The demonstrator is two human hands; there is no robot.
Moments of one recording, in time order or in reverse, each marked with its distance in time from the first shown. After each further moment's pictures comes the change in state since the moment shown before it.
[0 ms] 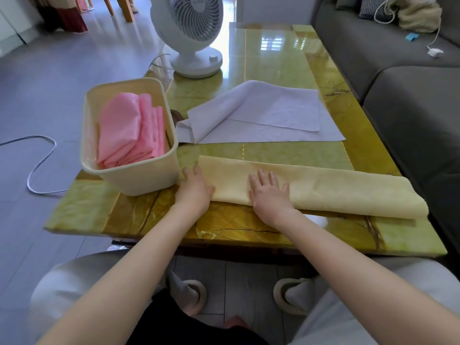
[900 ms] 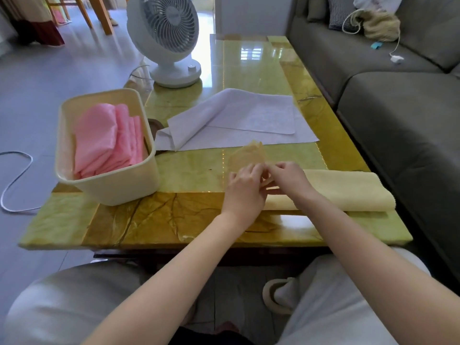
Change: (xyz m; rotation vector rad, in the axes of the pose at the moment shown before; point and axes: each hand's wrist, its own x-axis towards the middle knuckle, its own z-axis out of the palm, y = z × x) left_hand -0.048 0.111 0.024 -0.242 0.336 0.605; right_hand -0.038 0.050 -0.061 1.202 0.255 0.191
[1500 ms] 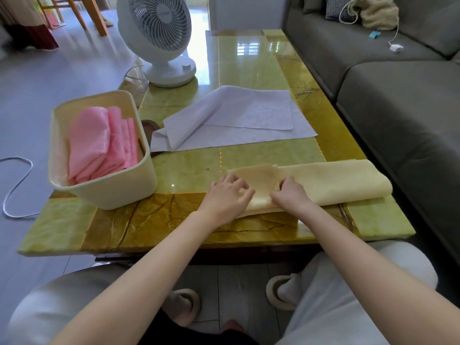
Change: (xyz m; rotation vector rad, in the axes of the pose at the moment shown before) left_hand 0.000 -0.044 -0.006 0.110 -0.459 -0.091; right_hand 0.013 0.048 -0.002 -0.516 0.026 0.155
